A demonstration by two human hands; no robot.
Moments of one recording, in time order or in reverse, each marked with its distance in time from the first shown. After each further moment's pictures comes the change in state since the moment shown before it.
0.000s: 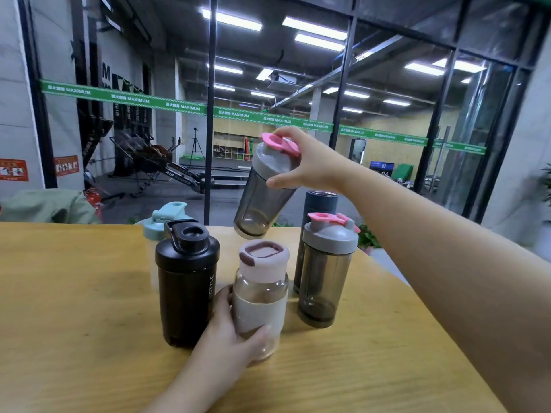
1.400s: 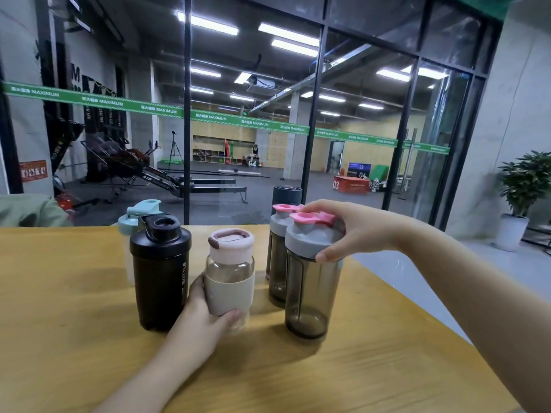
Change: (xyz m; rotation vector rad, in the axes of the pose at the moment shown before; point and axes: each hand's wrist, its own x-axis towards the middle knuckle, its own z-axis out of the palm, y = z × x) left_hand -0.009 0.008 0.006 0.101 0.055 0.032; right_hand -0.151 0.034 -0.040 0.019 -0.371 0.205
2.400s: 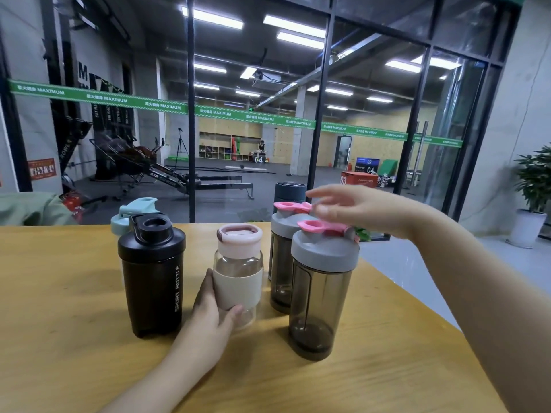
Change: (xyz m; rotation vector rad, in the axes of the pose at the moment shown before) left_hand 0.024 -0.017 0.024 0.202 0.017 0.025; right_hand 0.013 -0.003 -0.012 0.033 0.062 0.064
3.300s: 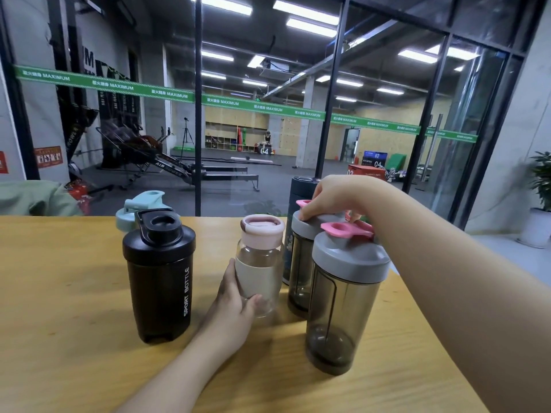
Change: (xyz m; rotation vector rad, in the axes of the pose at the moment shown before) left_hand 0.040 -0.014 0.021 -0.082 -0.066 0.001; right_hand 0.101 -0.015 0.013 -0.346 0.015 0.369
